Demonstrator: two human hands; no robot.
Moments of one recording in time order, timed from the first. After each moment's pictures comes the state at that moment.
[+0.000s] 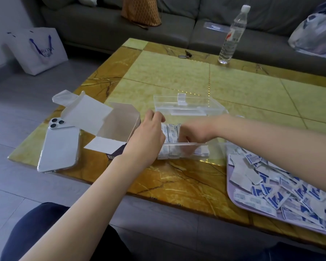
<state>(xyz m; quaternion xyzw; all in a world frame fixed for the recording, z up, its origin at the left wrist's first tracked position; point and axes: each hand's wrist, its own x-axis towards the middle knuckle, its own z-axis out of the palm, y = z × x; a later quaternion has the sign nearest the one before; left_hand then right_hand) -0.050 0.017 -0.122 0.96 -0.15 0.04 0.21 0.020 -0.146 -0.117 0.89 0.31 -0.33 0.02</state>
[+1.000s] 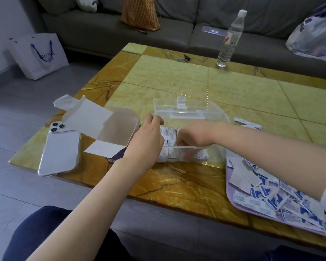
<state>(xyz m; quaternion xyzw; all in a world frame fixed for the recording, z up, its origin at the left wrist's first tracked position) -0.048 0.015 -0.124 0.96 -0.11 0.04 0.27 0.017 -0.145 -0.127 0.91 0.30 -0.26 0.10</state>
